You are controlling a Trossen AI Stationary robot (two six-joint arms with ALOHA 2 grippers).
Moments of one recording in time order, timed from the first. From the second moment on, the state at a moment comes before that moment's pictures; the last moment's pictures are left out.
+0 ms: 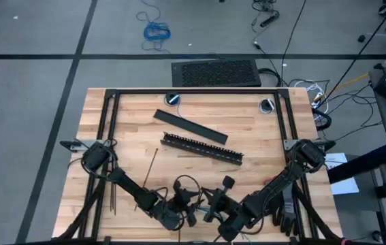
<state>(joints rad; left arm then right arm) -0.65 2.11 1.14 0.45 -0.90 -0.65 0.71 2.00 1.32 -0.26 1.16 0.74</state>
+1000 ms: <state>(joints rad) -0.65 2.11 1.14 0.46 -0.91 -0.59 0.71 1.89 1.32 -0.26 1.24 0.56</state>
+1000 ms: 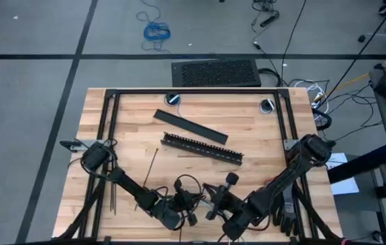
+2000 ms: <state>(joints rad) -0.65 2.16 1.14 0.50 -0.89 -0.61 0.86 1.84 1.32 -0.32 1.18 0.79</state>
